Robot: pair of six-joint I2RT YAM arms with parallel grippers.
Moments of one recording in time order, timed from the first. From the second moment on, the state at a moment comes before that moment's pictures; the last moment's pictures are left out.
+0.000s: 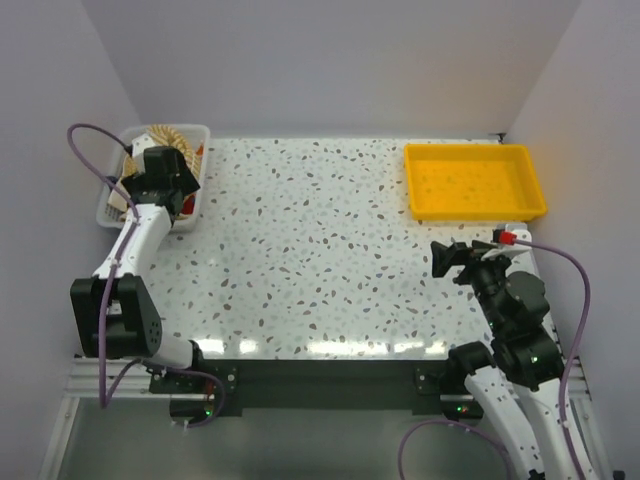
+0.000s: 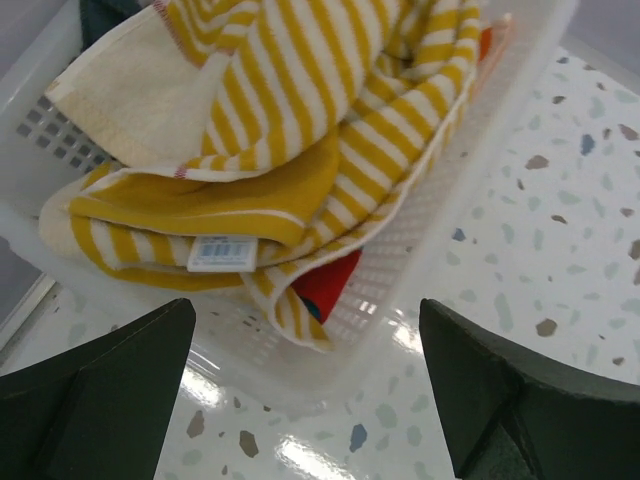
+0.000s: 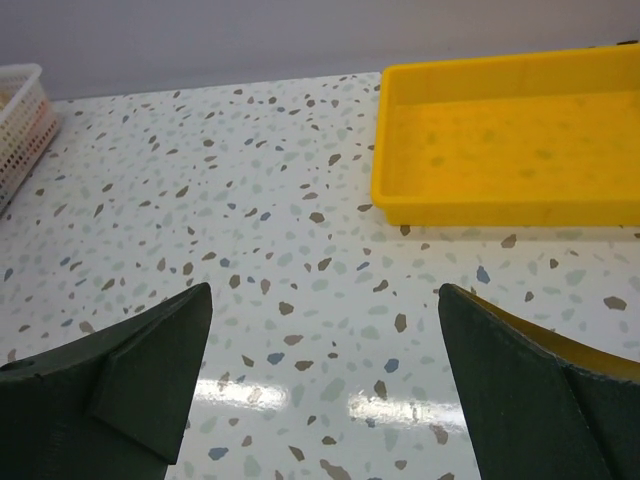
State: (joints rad) left arm 0.02 1.43 1.14 -0.31 -0.45 -0.37; right arm 0.29 0.30 0.67 -0.48 0.15 0.21
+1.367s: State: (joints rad) left arm 0.23 1.64 1.21 -0.17 -0.27 -0.69; right arm 0.29 0.55 0.69 -0.46 0.05 0.24
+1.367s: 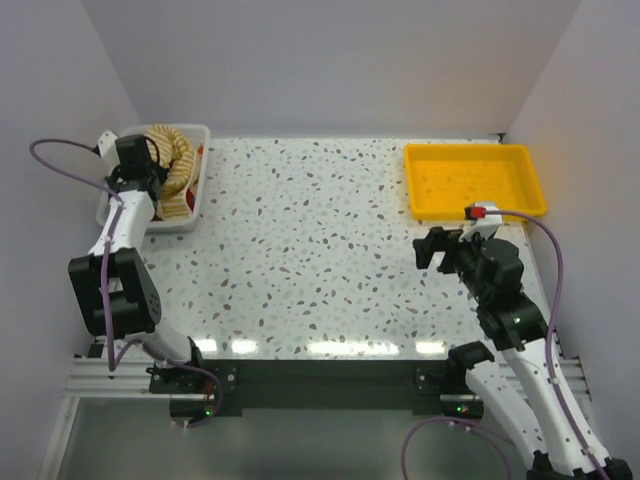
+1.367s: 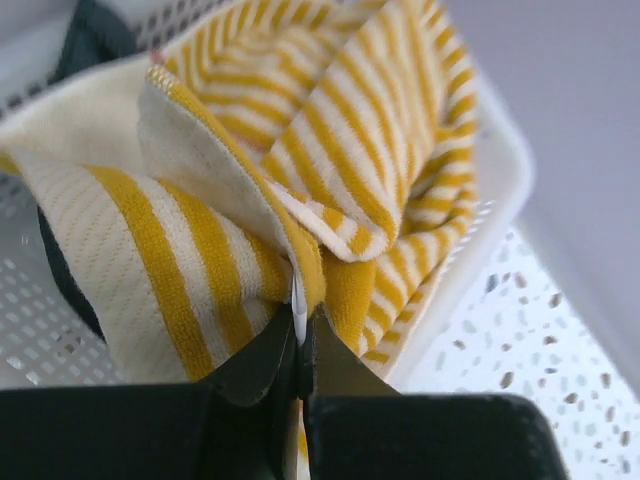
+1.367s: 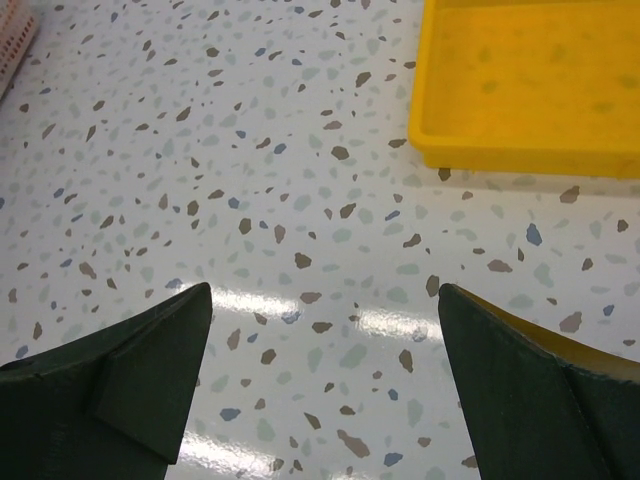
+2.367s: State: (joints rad) left arm -0.36 1.38 1.65 -0.49 0.45 -0.44; right arm 0.29 0.76 1.06 -0.53 -0.09 0.21
